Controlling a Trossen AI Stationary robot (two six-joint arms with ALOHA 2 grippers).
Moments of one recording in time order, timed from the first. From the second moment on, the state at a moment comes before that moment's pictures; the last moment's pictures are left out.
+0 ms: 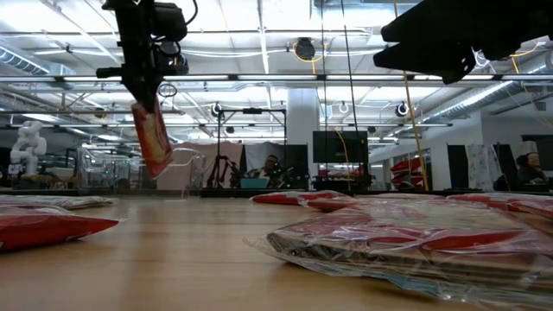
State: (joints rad) left arm 0.78 1.31 1.25 -1.11 -0.26 -0.56; right arm 0.69 1.51 0.55 0.63 0.86 0.30
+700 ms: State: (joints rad) left arm 0.78 1.31 1.17 -0.97 -0.18 -0.57; right arm 0.69 1.51 0.55 0.63 0.86 0.30
